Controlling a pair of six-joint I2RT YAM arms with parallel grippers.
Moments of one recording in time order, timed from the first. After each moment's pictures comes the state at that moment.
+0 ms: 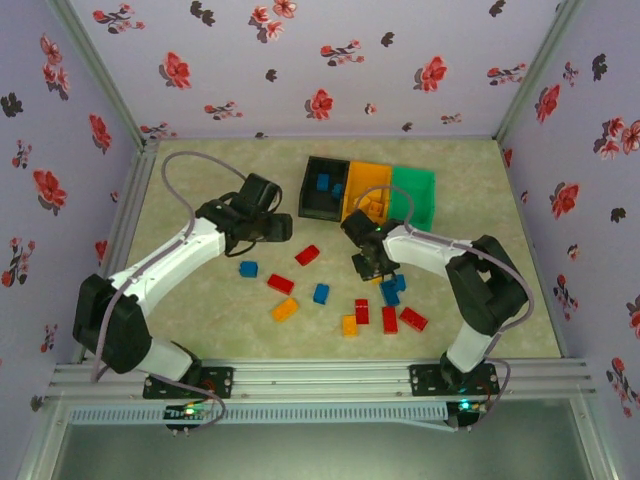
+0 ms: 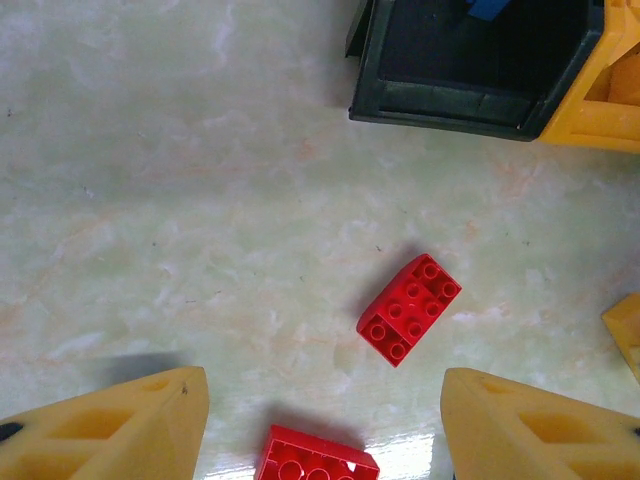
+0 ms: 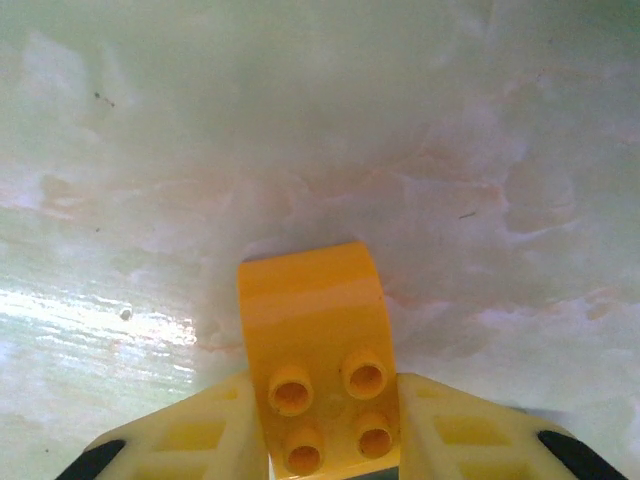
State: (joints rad) left arm -0.63 1.46 1.21 -0.73 -0.12 -0.49; right arm 0.67 1.71 1.03 -0.73 0.16 0.34
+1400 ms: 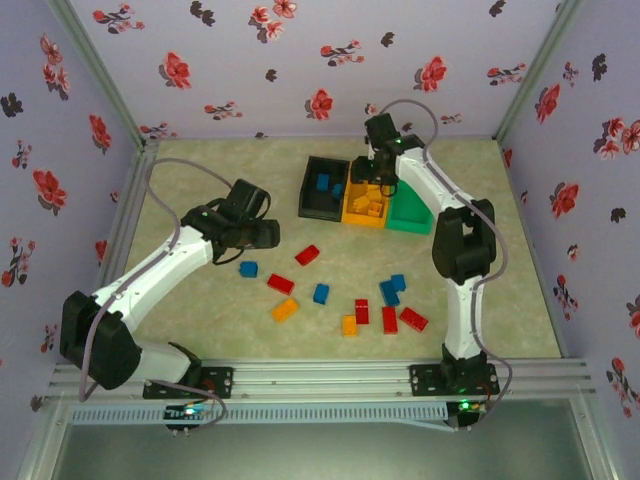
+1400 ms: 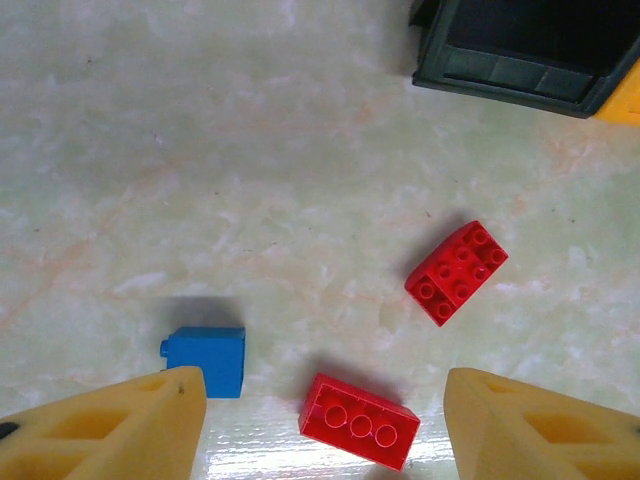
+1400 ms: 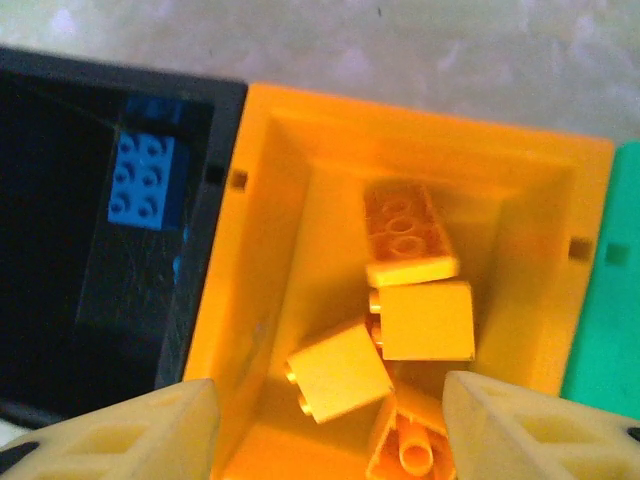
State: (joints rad) left arm -0.60 1.37 1.16 -0.82 -0.16 -0.53; right arm 0.37 2.10 1.89 -0.85 -0.04 0.31
